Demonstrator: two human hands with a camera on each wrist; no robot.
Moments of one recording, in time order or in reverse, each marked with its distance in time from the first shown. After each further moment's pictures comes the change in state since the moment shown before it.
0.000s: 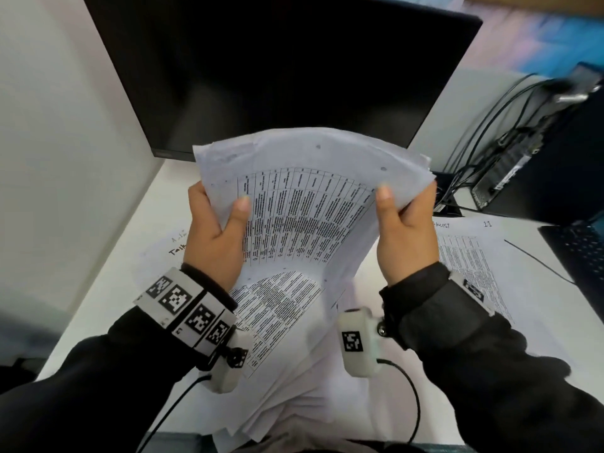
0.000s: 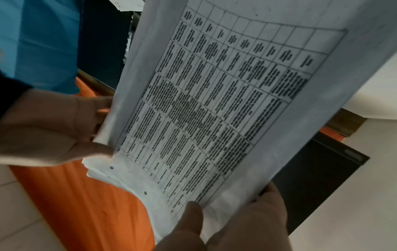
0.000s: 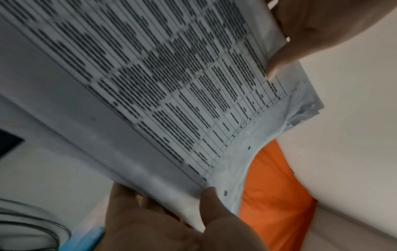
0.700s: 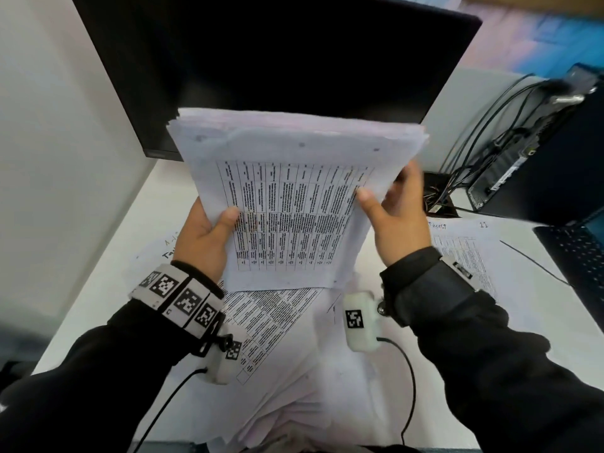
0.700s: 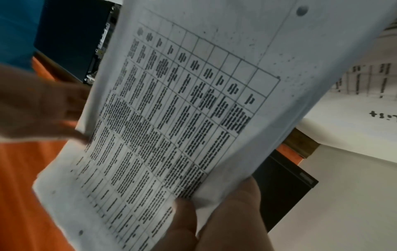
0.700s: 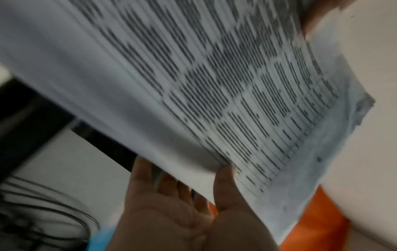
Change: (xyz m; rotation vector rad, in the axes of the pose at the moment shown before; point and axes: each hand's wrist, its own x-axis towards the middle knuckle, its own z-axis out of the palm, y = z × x) left_hand 0.019 -0.030 -0.005 -0.010 -0.028 -0.174; right_hand 0.024 0.017 0.002 -0.019 -0.112 0.098
